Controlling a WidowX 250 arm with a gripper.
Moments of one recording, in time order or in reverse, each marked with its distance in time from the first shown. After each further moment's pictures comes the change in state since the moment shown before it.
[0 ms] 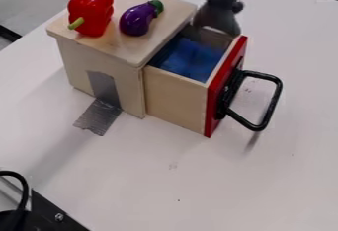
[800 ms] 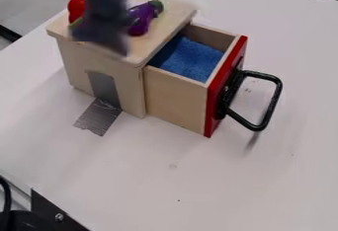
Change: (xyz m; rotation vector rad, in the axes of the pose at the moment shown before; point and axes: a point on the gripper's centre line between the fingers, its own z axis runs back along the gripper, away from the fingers) arm -0.124 0.032 0.039 0.028 0.041 -0.017
